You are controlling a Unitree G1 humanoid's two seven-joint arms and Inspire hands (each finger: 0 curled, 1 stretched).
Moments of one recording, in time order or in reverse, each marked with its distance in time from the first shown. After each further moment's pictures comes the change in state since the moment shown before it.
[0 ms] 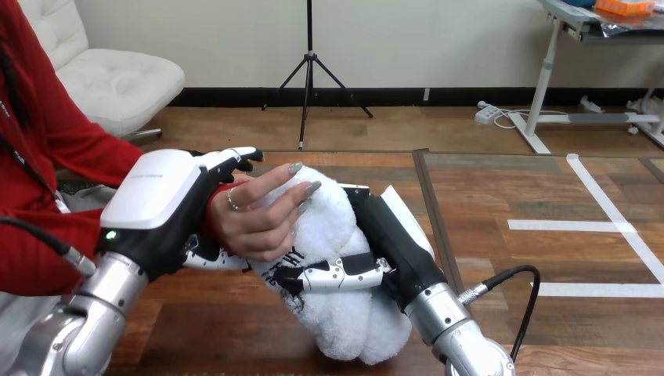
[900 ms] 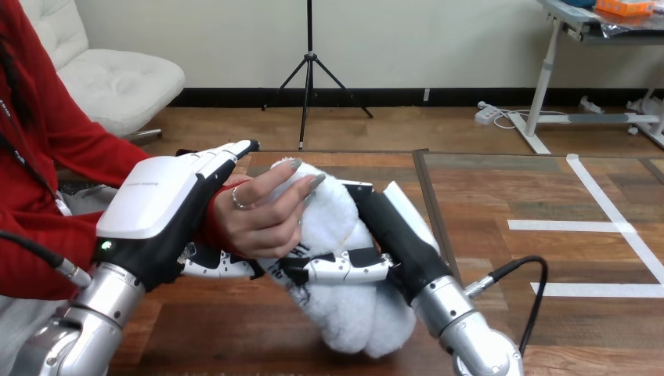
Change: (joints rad) left arm 0.059 0.000 0.017 -0.072 -0.010 0.002 0.000; right arm -0.028 -0.040 -0.004 0.000 -0.018 0.026 -0.012
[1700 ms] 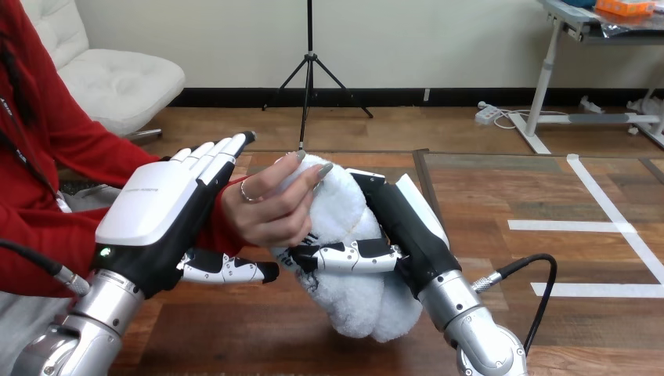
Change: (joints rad) left arm 0.029 0.000 0.006 -0.028 0.000 0.000 0.000; right arm -0.014 -0.005 -0.022 0.018 0.007 0.000 -0.031
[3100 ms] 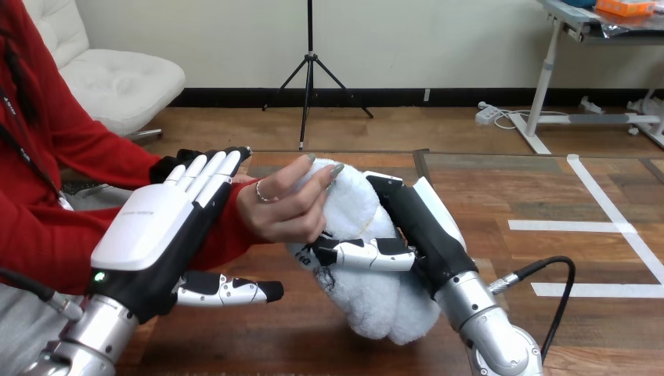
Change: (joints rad) left arm 0.096 0.000 0.021 -0.031 -0.015 -0.049 0.016; right arm -0.001 -0.056 -0.014 0.014 0.000 0.015 -0.015
